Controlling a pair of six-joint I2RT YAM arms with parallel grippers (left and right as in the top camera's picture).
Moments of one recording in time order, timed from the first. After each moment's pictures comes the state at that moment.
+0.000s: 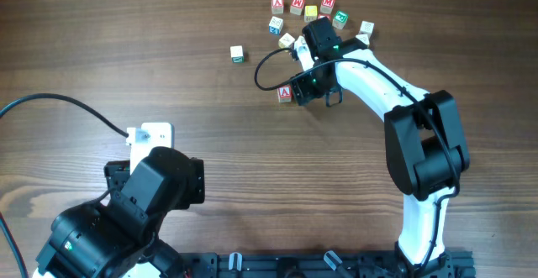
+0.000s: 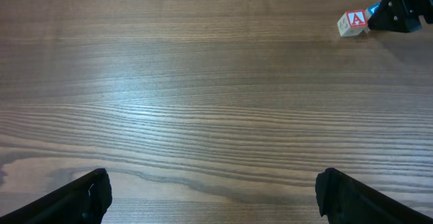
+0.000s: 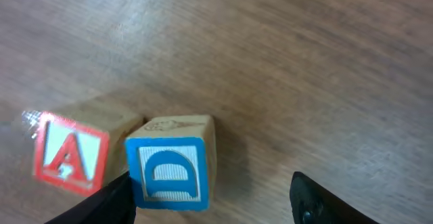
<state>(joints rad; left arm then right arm) -0.67 0.83 1.18 -1.40 -0.45 -0.55 0.39 2.13 1.53 -0.72 -0.10 -0.02</state>
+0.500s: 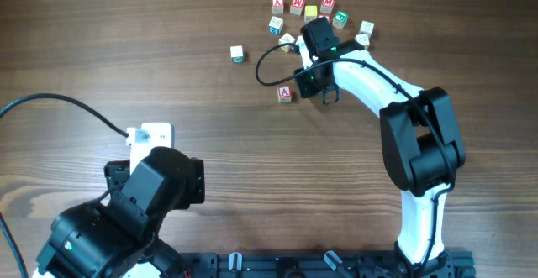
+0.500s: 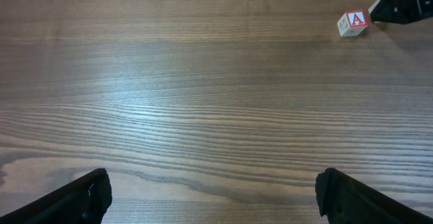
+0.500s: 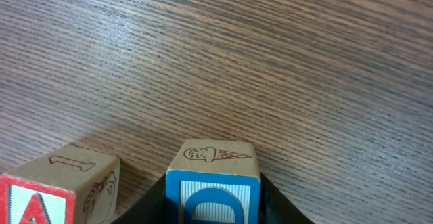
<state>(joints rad) -0.67 0.83 1.18 -1.40 -0.45 -0.55 0.39 2.16 1.53 -0.65 -0.07 0.08</state>
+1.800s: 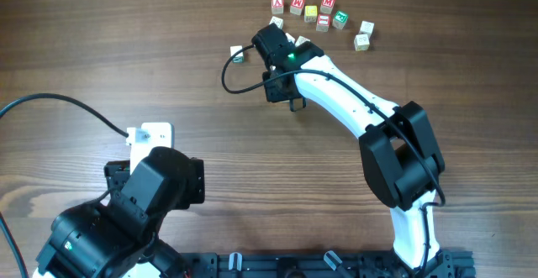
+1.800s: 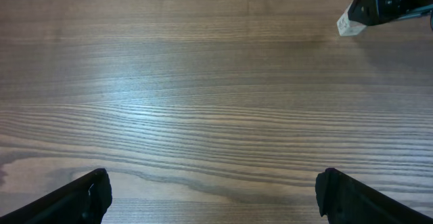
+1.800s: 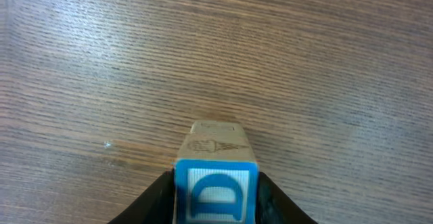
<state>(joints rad) -0.67 0.83 1.18 -1.40 -0.45 -0.55 0.61 2.15 1.69 -0.84 0.13 0.38</state>
